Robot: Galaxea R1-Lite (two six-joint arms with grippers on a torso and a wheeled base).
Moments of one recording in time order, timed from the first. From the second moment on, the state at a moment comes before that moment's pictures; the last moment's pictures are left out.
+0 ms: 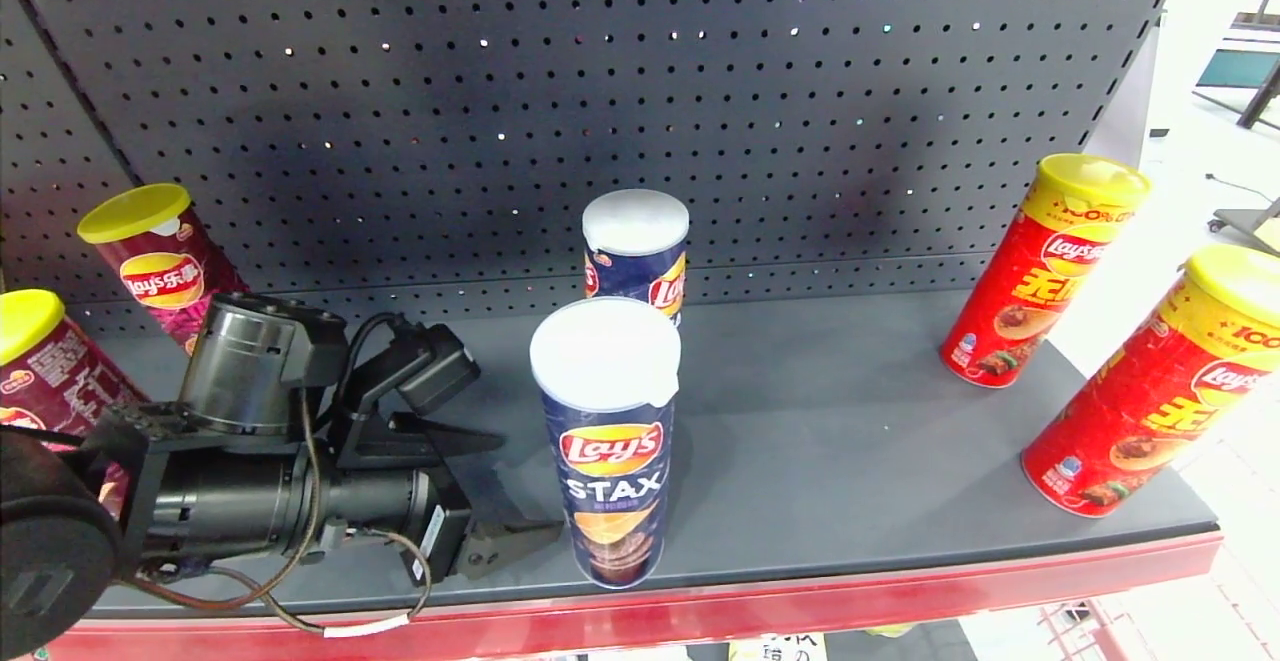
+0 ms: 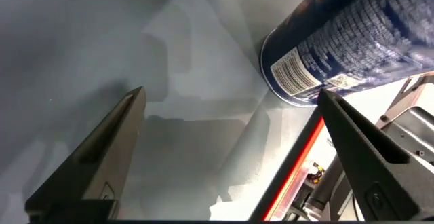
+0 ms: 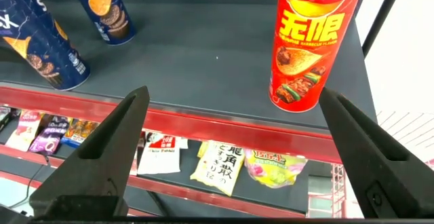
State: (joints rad) left arm -0.47 1.56 -0.64 -0.27 -0.39 0.17; right arm 0.17 0.38 -0.34 0.03 0.14 0.03
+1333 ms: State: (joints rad) left arm -0.13 0.16 -0.39 0.56 0.20 -0.19; right arm 0.10 0.13 -0.17 0.21 -0.10 -0.03
